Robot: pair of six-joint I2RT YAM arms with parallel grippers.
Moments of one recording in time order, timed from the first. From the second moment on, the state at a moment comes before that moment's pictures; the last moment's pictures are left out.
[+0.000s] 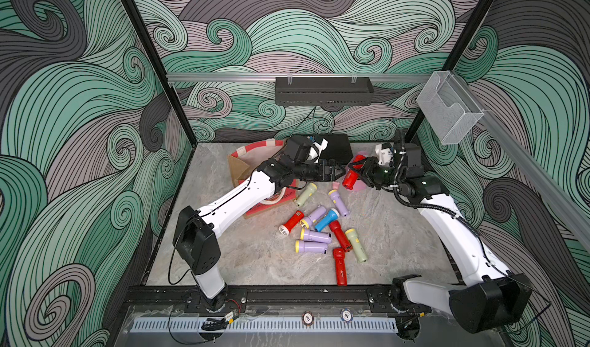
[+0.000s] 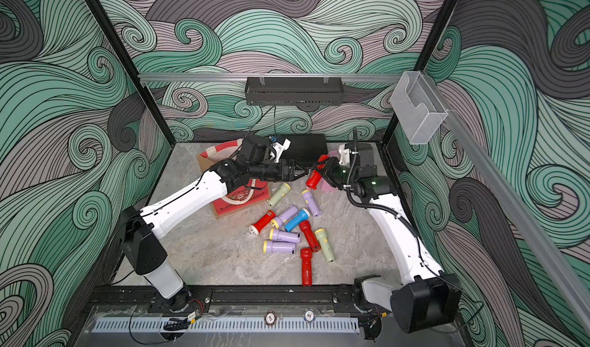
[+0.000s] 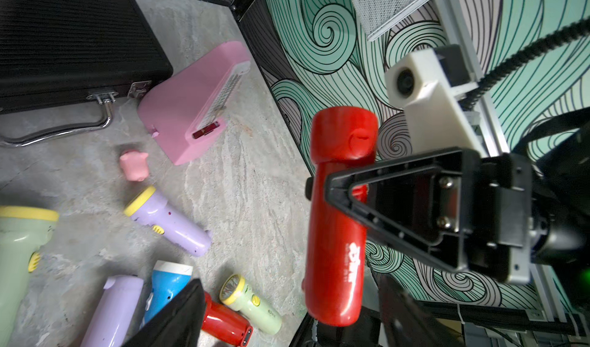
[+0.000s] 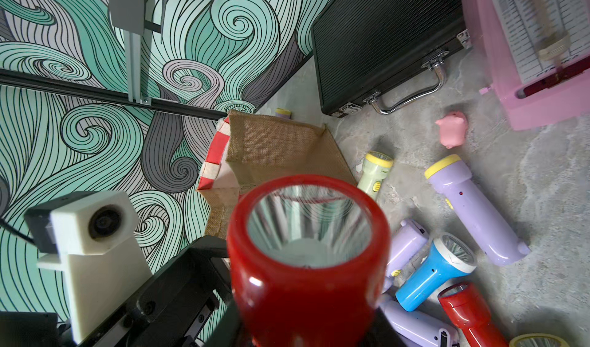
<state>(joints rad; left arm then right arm) -0.73 1.71 1.61 -0.39 0.46 -0.64 0.20 1.24 1.21 -0.56 -0.48 0.85</state>
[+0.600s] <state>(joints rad) -0.77 1.80 1.67 -0.39 0.49 -0.64 0.22 1.27 1.23 -0.53 -0.50 0.87</state>
